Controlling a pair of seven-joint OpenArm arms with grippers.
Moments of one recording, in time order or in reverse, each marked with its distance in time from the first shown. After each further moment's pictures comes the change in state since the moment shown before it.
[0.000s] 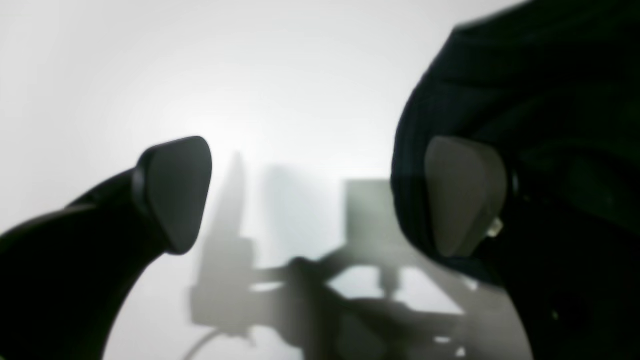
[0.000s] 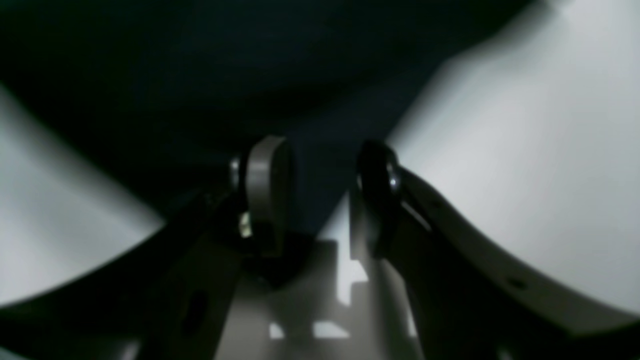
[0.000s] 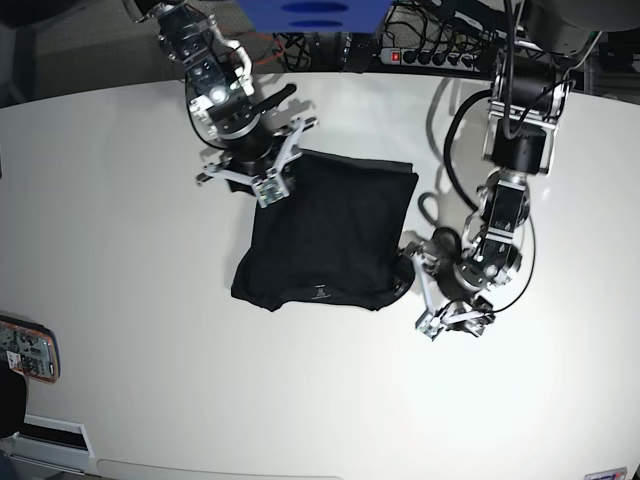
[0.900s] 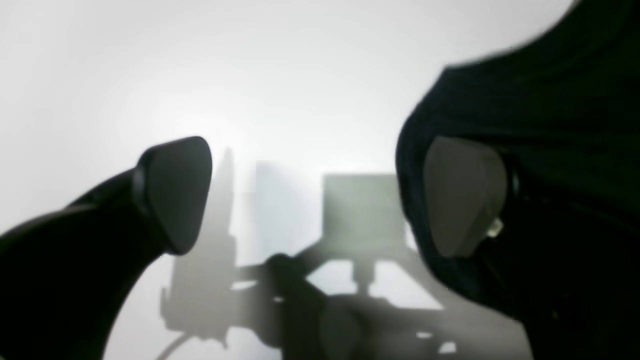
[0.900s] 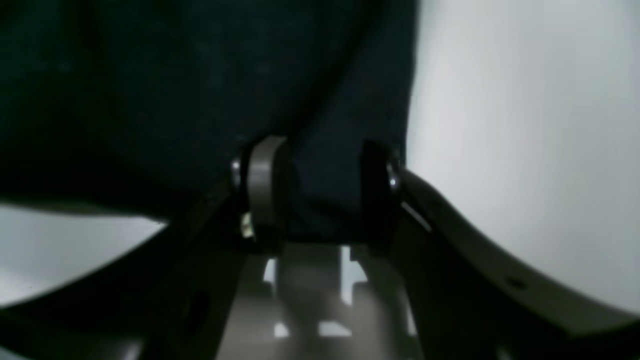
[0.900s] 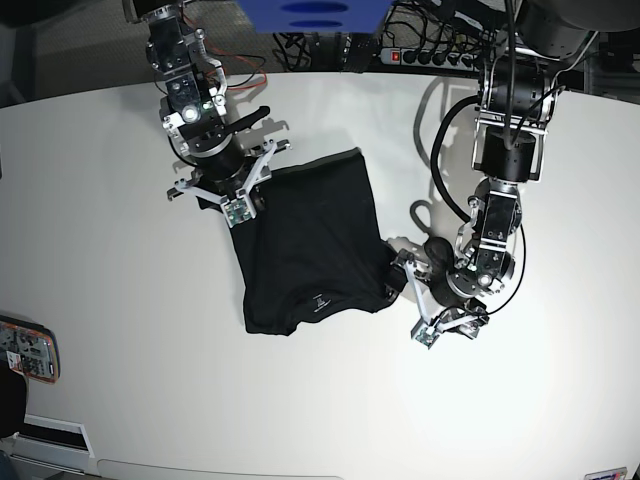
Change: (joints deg) left arm -4.0 4.4 -2.3 -8.0 -0.1 -0.6 1.8; right arm -0.2 -3.2 9.2 0.1 -0.7 9.5 -0.5
